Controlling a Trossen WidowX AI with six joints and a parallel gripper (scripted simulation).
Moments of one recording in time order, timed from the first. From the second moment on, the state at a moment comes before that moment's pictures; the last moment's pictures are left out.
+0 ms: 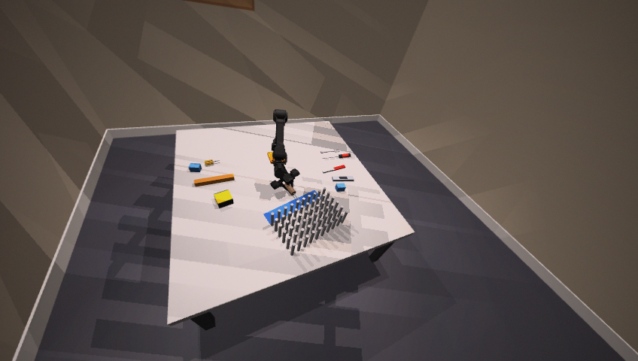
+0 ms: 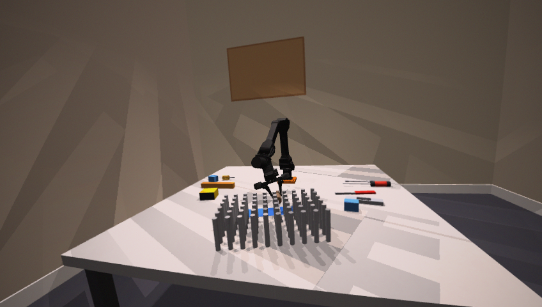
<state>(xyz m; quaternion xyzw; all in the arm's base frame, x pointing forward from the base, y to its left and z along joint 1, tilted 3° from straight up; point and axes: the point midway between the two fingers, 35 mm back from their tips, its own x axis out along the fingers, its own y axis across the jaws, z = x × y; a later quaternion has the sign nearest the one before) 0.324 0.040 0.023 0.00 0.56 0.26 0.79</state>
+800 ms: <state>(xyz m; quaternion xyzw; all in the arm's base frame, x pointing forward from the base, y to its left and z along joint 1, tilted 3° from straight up) 0.308 0.033 0.023 0.00 0.56 0.26 0.79</state>
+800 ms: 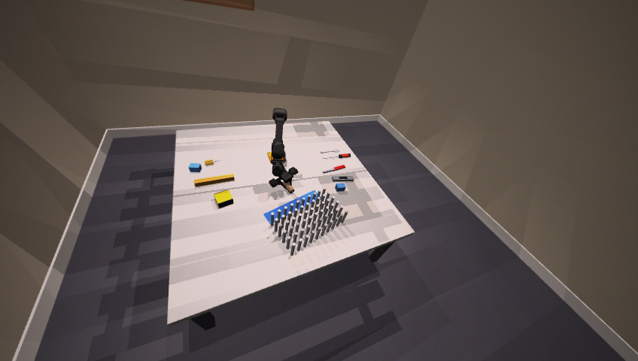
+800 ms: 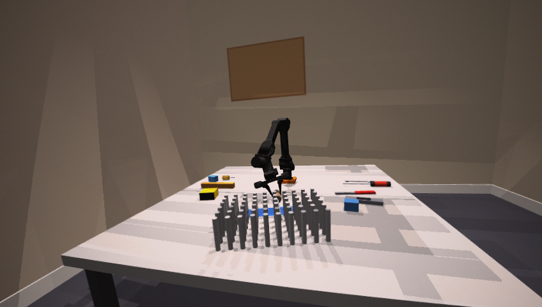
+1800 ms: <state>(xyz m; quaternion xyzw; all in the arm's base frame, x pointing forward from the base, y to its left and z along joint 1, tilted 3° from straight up) 0.286 0.022 0.023 0.00 0.56 0.26 0.79</state>
